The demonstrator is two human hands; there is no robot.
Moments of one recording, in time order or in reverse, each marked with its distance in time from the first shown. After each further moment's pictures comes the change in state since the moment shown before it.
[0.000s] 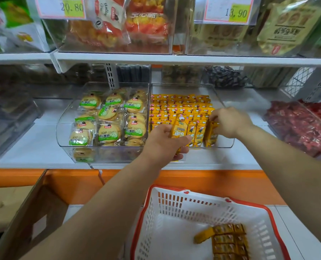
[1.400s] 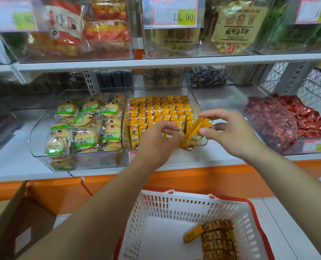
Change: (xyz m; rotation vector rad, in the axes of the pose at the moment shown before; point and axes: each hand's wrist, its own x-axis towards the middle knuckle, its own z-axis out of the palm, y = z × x) left_hand 0.022 -0.009 0.053 0.394 0.113 0.317; right_hand -0.121 0.011 -0.033 1.092 0.215 -0.019
